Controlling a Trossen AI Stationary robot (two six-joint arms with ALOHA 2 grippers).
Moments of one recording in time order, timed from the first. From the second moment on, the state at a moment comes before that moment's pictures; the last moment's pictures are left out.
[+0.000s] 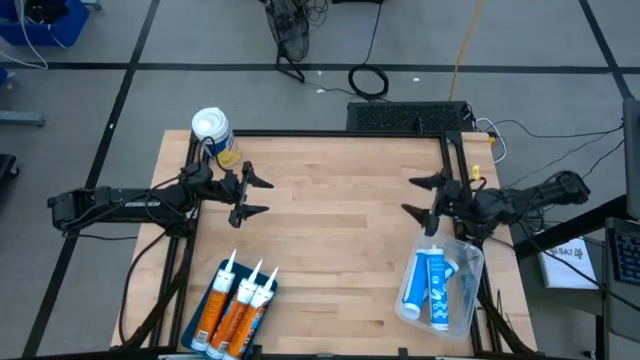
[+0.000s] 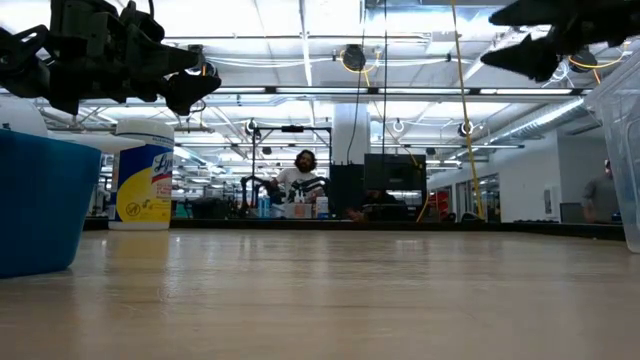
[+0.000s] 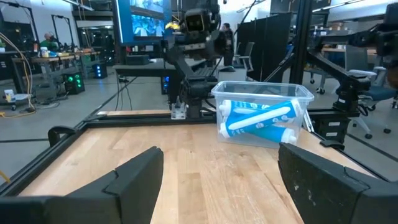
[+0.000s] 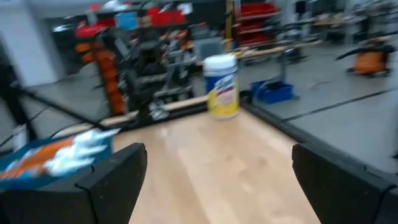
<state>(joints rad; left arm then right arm) 0.39 0.87 0.17 0.76 0.54 0.00 0.31 0.39 0.36 -0.02 0.65 0.17</state>
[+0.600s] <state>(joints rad) 0.39 0.87 0.17 0.76 0.54 0.00 0.09 0.12 0.08 -0.03 0.44 0.14</state>
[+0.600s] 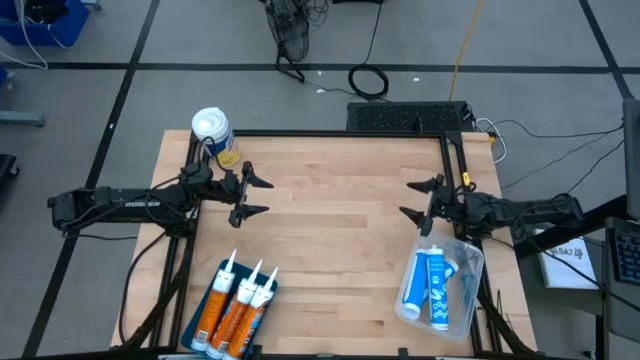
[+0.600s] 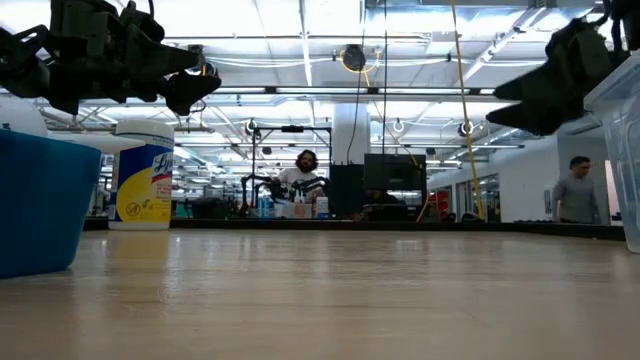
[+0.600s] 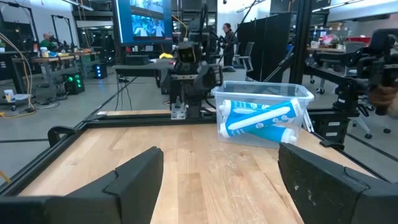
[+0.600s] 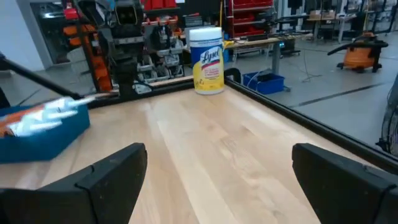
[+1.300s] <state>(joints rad) 0.39 0.87 0.17 0.76 0.54 0.00 0.09 0.07 0.02 0.08 0.44 0.08</state>
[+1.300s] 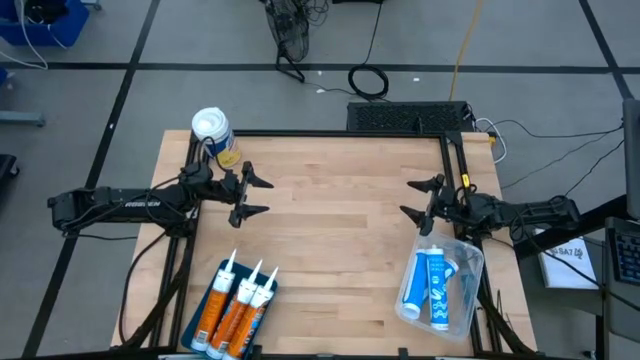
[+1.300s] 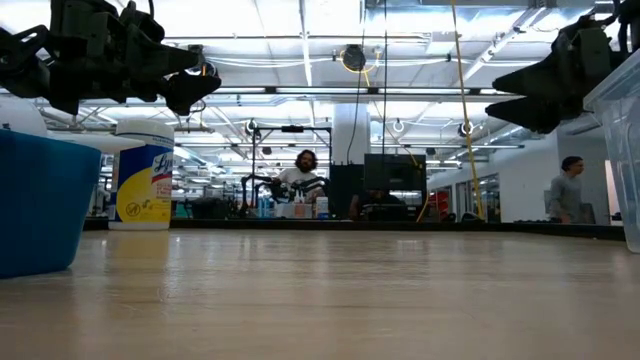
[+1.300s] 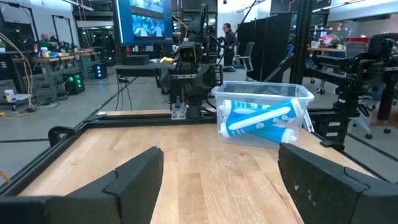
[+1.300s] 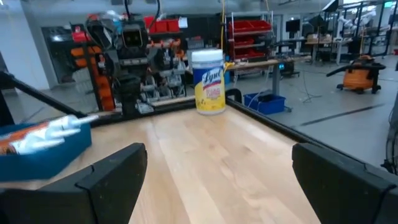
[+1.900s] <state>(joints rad) 0.39 0.87 0.17 0.77 0.54 -0.01 0.09 0.07 0.02 0.10 0.44 0.08</state>
